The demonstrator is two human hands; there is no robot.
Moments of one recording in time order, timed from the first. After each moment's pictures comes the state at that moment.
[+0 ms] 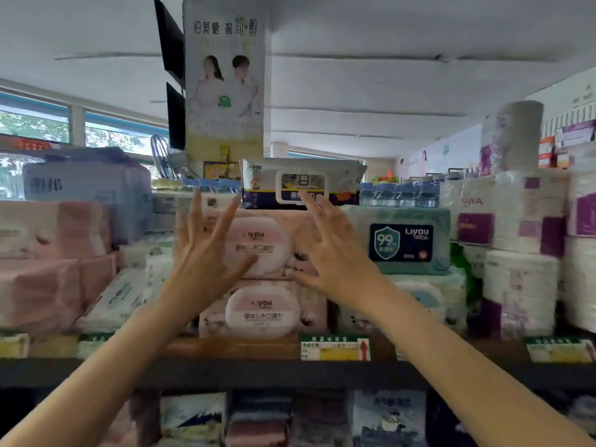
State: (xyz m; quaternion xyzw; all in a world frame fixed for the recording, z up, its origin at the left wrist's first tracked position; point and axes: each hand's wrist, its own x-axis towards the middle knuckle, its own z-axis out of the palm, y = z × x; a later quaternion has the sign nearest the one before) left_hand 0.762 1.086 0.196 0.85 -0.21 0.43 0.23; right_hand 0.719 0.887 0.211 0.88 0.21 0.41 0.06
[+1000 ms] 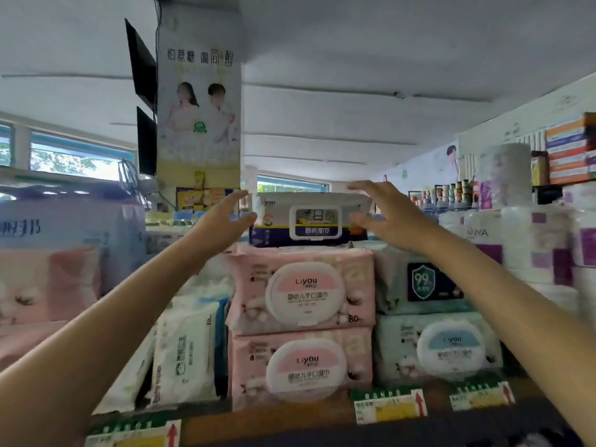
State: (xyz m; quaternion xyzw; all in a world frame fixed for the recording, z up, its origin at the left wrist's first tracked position) left_hand 0.839 1.125 0.299 0.82 -0.29 0.21 0.45; right_hand 0.734 0.879 0.313 0.91 0.08 0.38 -0.12
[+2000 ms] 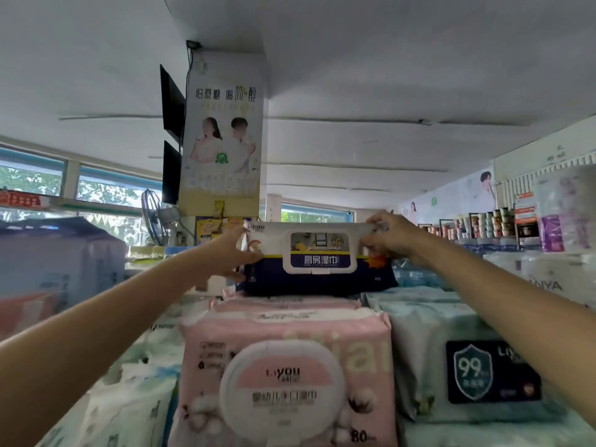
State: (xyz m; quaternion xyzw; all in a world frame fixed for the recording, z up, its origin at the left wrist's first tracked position) left_hand 0.932 1.070 0.340 0.86 -0.22 0.12 0.45; right_hand 0.872 0.800 0.362 0.86 0.03 0.30 -0.41
